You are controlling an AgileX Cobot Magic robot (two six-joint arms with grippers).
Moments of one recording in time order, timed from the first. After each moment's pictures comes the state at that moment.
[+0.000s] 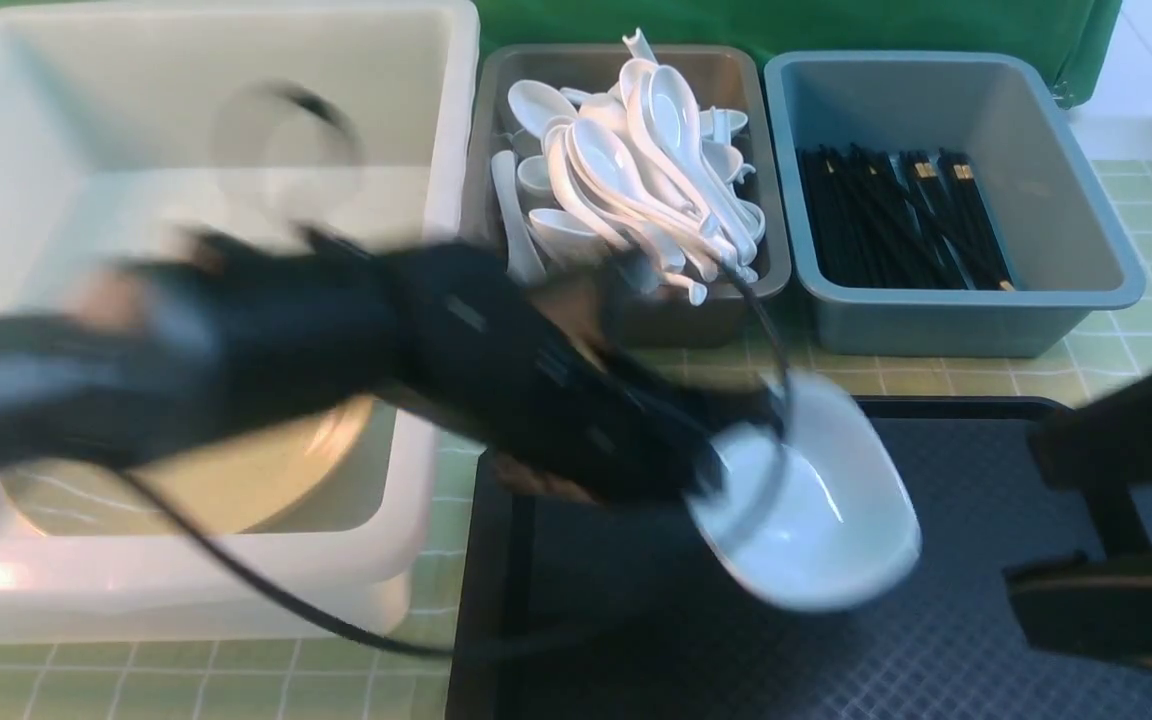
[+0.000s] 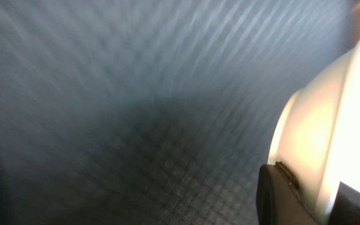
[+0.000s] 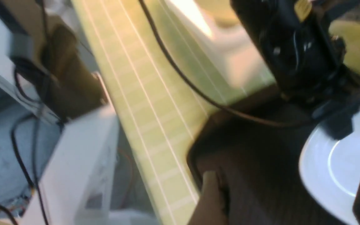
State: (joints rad) right arm 0.31 0.88 -1.05 0.76 1.05 -0.74; left arm -0.68 1.59 -1.10 -0.53 0.56 -0.17
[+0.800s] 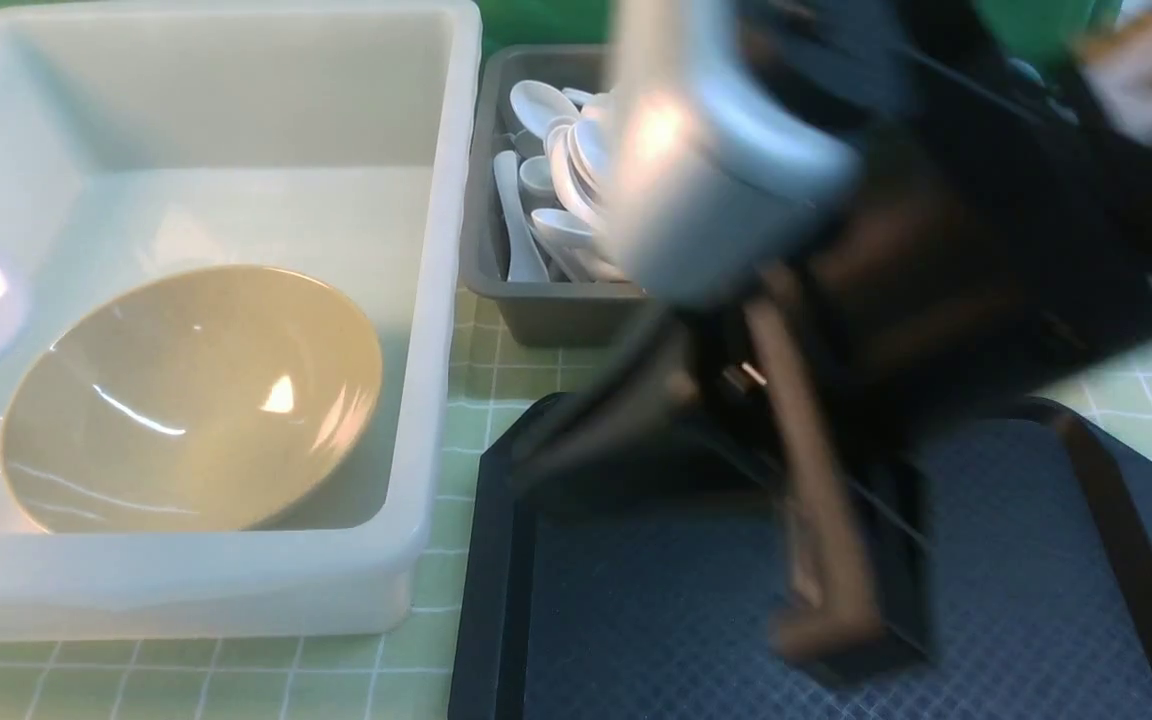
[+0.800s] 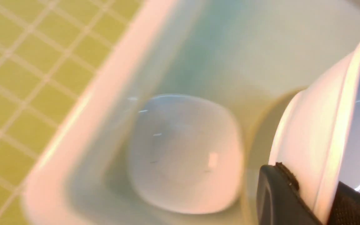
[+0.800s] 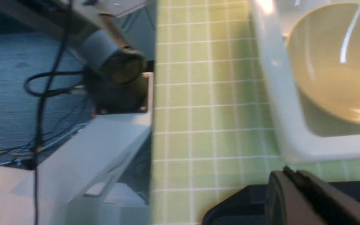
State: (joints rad) right arm 0.84 1.37 -1.52 0.50 0.95 -0.63; left arm 0.53 1.18 -1.10 -0.18 0.95 0.00
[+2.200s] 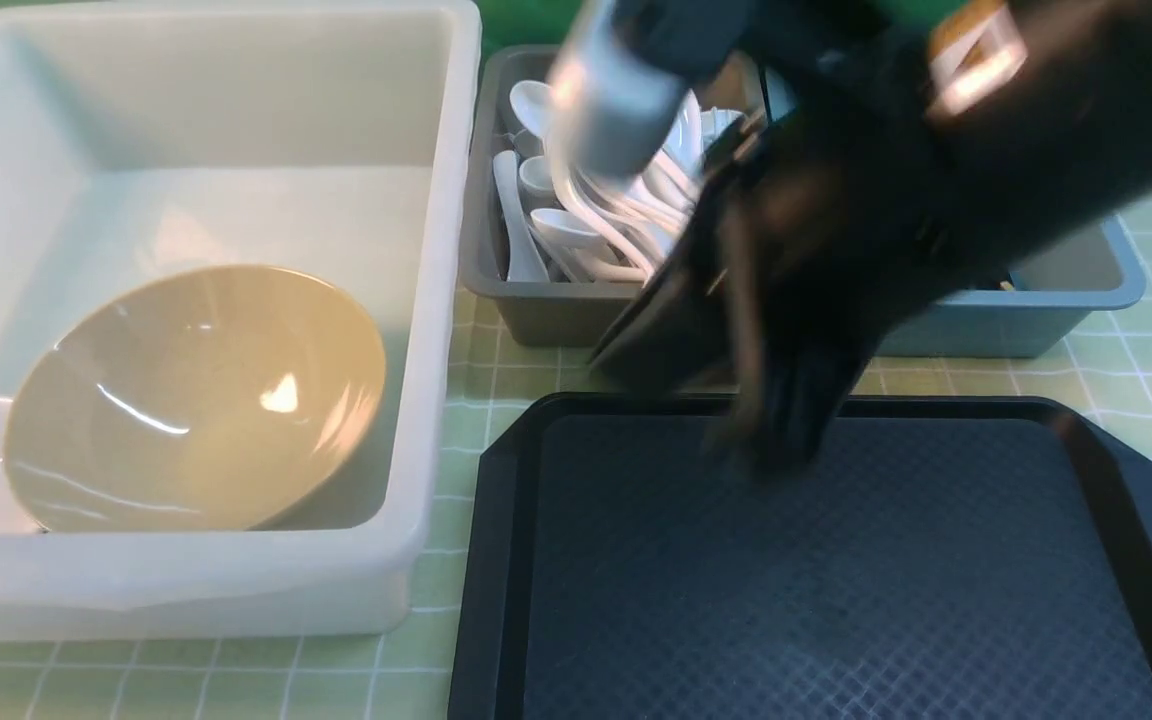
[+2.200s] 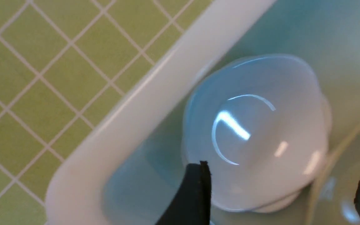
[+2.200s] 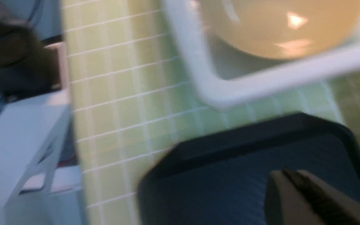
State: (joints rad) right arm 0.67 1.44 -1.52 0.33 0.95 -0.46; left arm 0.47 1.34 -1.15 -0.07 0.99 -0.17
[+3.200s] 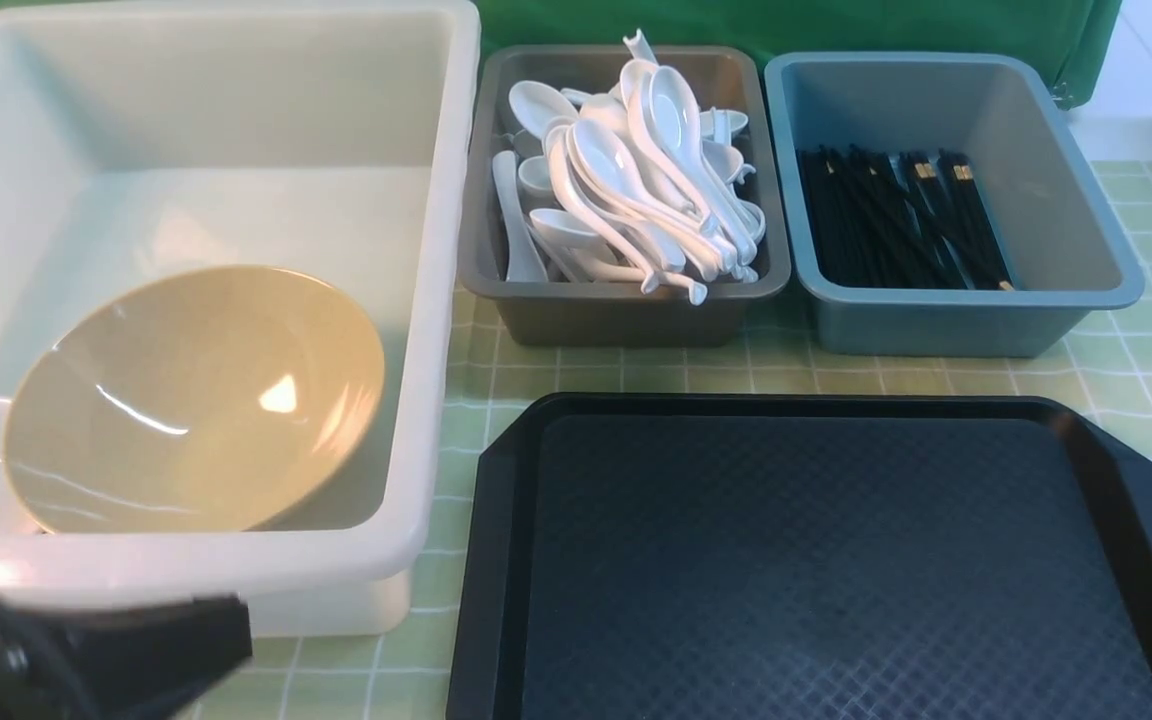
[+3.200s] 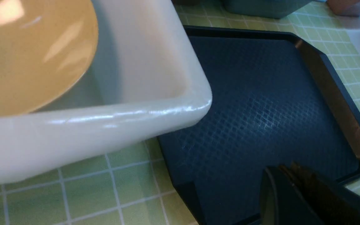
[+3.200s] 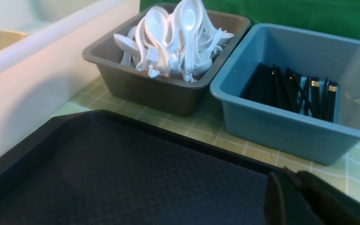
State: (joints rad) right arm 0.24 0.33 -0.31 0.28 0.18 -0.29; left arm -0.42 0.45 -0.51 -0.36 0.75 -0.07
